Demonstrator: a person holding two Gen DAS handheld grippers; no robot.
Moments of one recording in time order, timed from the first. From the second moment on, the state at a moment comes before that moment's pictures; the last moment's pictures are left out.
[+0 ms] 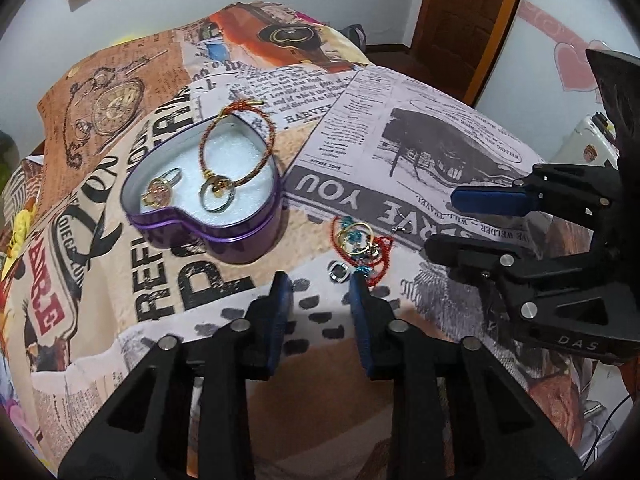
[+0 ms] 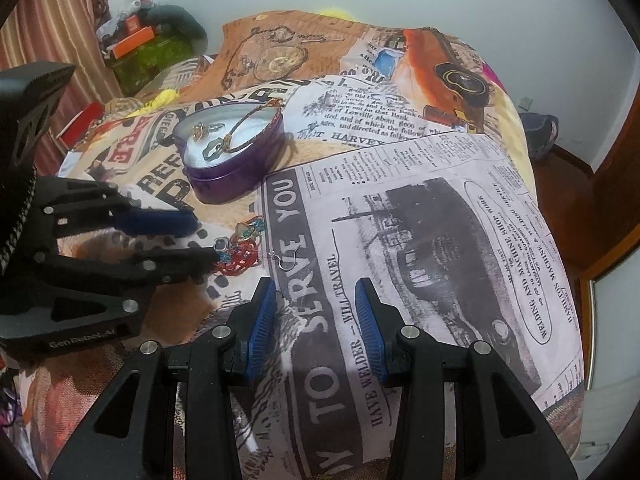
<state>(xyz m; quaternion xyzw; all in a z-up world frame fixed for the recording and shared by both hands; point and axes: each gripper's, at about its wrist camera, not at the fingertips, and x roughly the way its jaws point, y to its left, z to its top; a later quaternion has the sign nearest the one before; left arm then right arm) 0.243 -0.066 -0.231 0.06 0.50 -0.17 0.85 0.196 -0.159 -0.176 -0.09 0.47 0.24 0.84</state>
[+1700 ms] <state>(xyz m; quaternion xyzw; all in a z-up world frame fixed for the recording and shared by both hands) 0.223 -0.006 -0.196 -0.01 0.45 -0.14 0.88 0.205 -0.110 -0.141 -0.11 0.42 0.27 0.86</state>
